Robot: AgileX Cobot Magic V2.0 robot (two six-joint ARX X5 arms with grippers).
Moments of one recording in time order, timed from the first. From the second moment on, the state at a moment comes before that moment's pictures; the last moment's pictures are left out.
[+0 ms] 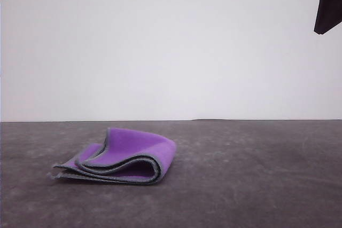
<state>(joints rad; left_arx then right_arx) 0.00 1.24 1.04 -0.87 0.33 0.07 0.29 1.05 1.02 -0.77 -0.07 -0.02</state>
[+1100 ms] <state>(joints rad) 0.00 0.53 0.30 -0.11 0.11 -0.06 0.29 1.05 1.02 -0.75 -0.07 -0.02</state>
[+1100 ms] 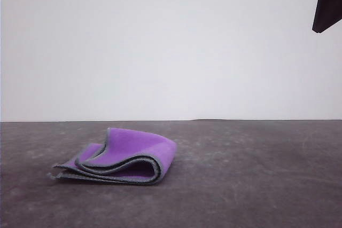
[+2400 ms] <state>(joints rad) 0.01 0.00 0.03 -0.18 -0.02 -0.14 0.29 1.05 1.02 -0.75 -0.07 -0.02</state>
